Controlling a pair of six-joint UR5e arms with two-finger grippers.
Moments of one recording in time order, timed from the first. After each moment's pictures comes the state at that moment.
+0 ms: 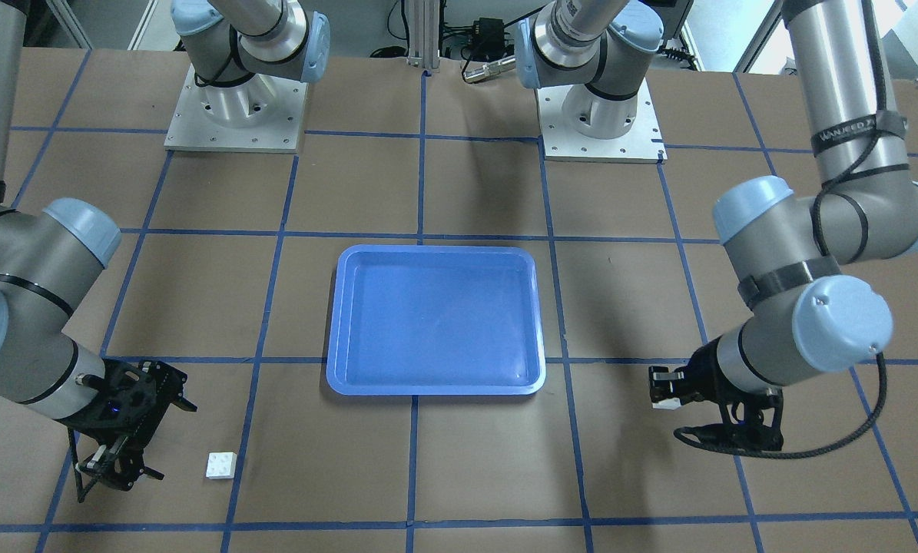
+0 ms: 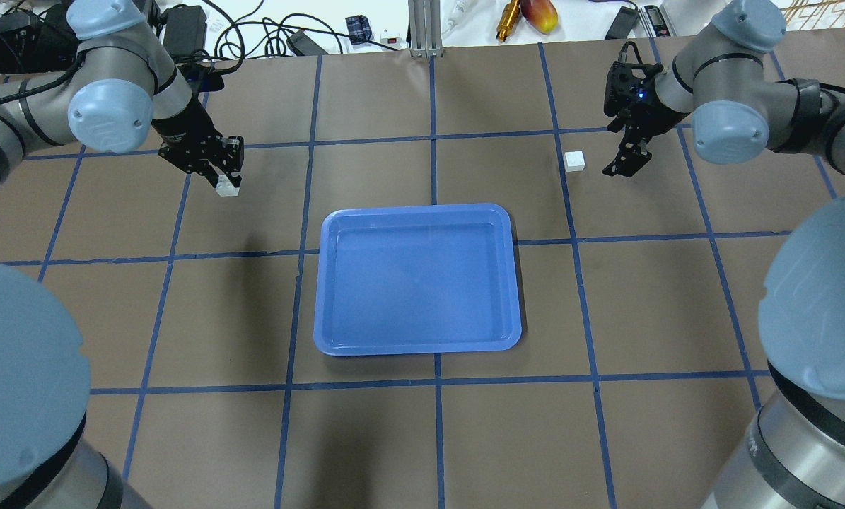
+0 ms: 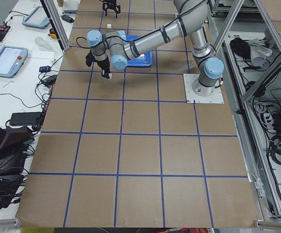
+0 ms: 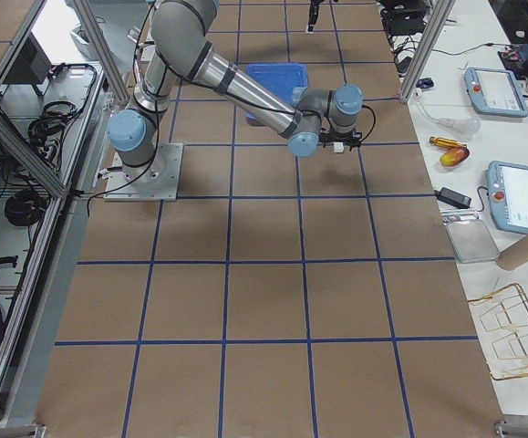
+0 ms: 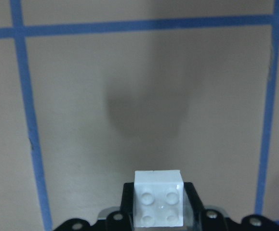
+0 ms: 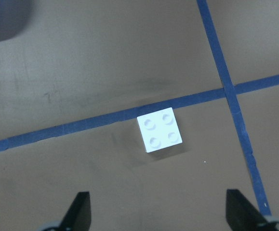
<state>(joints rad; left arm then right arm) -1.41 -2.01 -1.57 -1.24 1.52 0.23 1.35 -1.02 1.59 -2.22 -1.29 -1.57</state>
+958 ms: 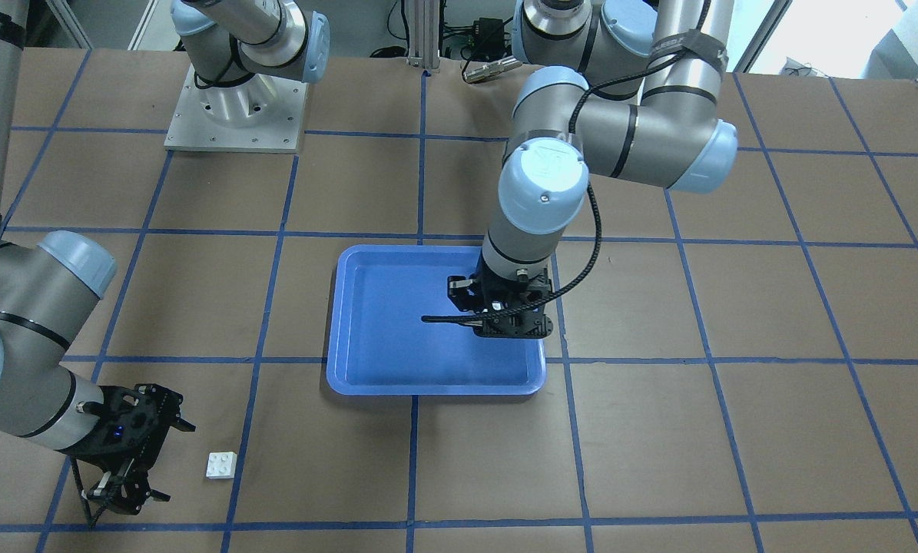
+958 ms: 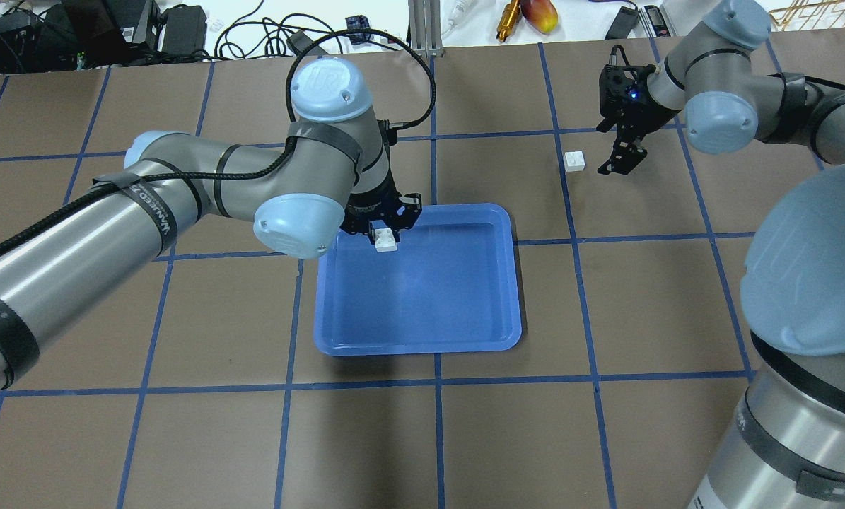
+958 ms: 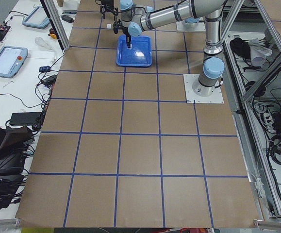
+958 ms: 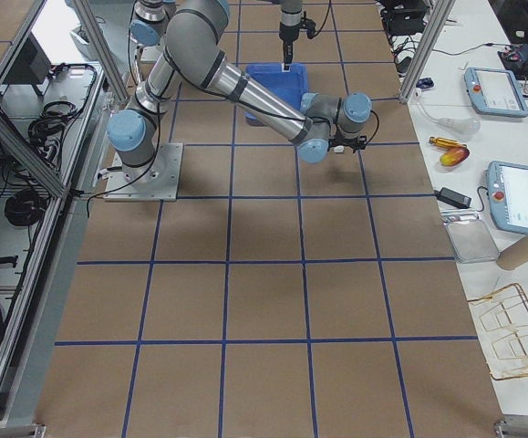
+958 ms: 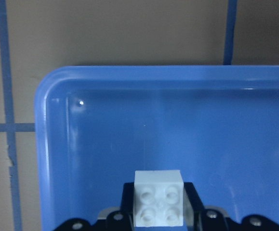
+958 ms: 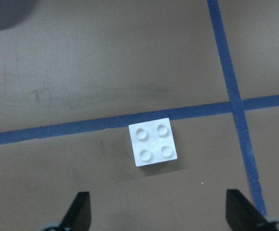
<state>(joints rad) -1.86 -1.93 -1.77 -1.01 1.52 -0.34 1.35 -0.94 1.52 -2.14 -1.25 -1.66</state>
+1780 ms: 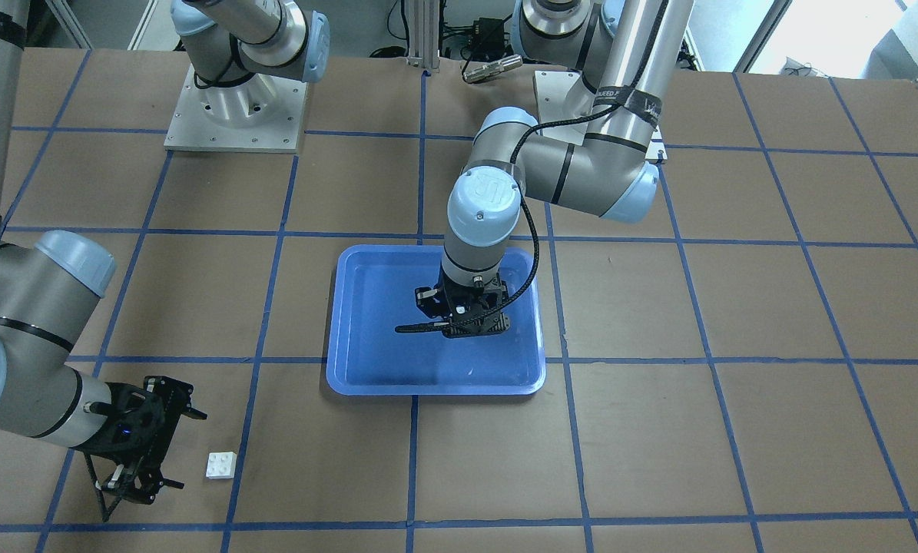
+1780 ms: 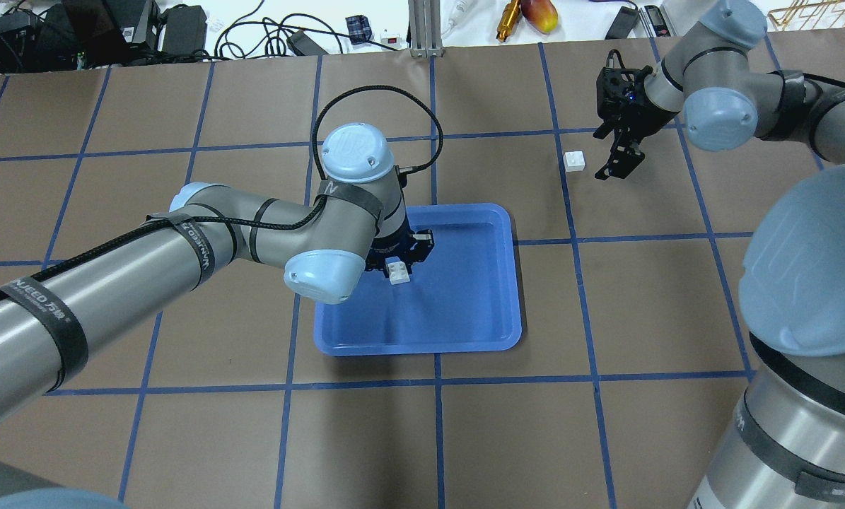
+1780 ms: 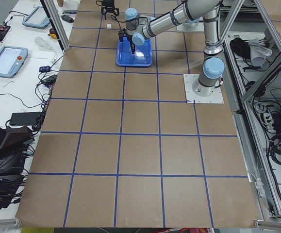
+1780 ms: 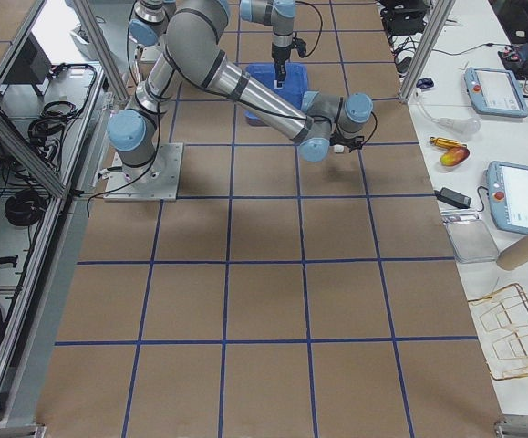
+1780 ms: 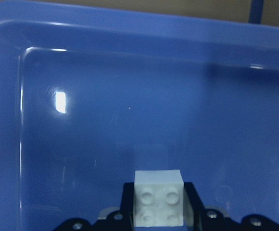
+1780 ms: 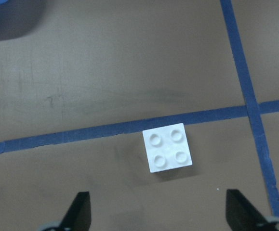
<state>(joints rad) -1.89 -1.99 -1.86 -0.88 1.52 -0.45 1.36 -0.94 1.51 -2.11 -1.25 -1.65</state>
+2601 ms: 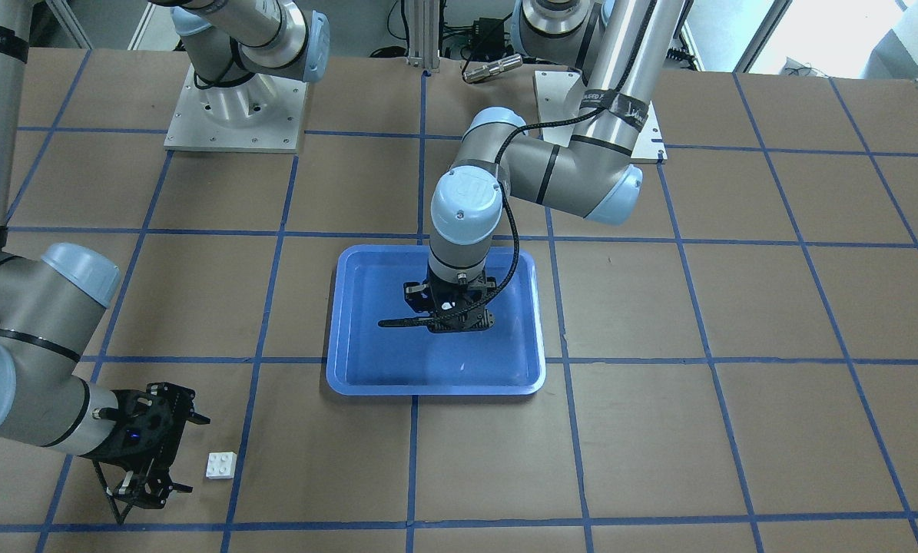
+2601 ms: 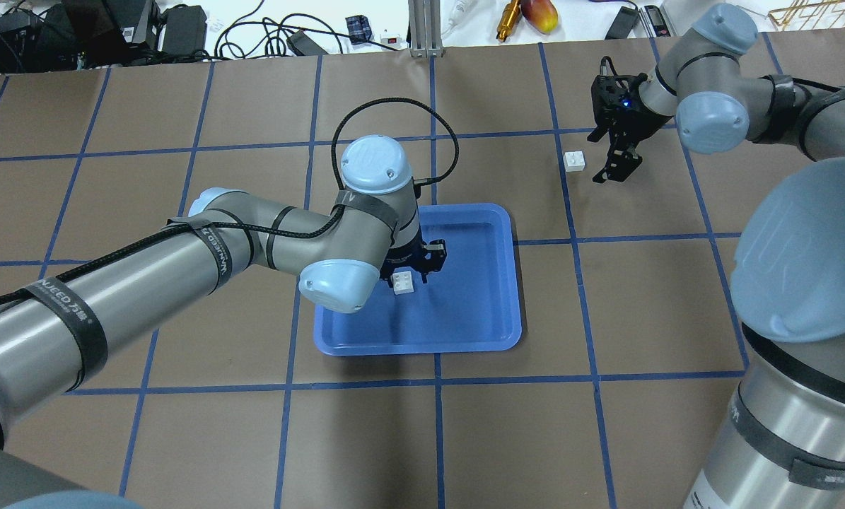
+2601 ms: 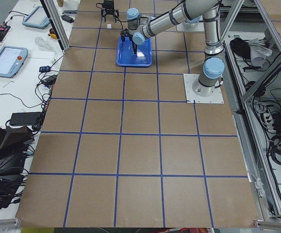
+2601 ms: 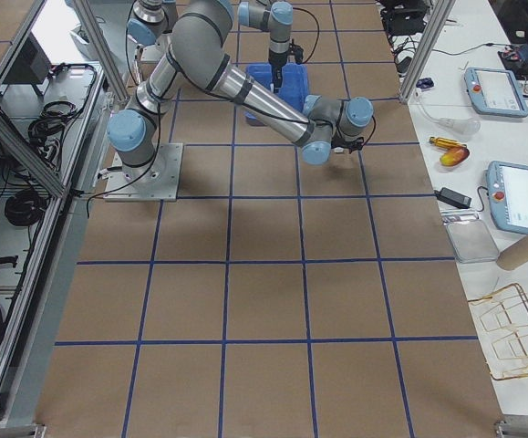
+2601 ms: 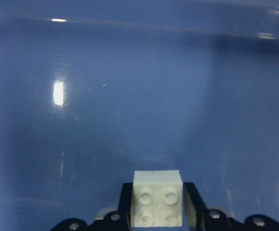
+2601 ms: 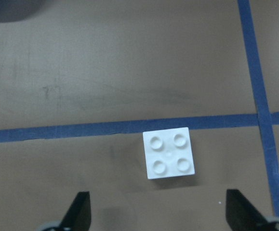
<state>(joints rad) -1.92 -2.00 -1.86 -0.88 1.53 -0.44 1.36 -0.91 1.49 -2.11 -1.24 -1.74</state>
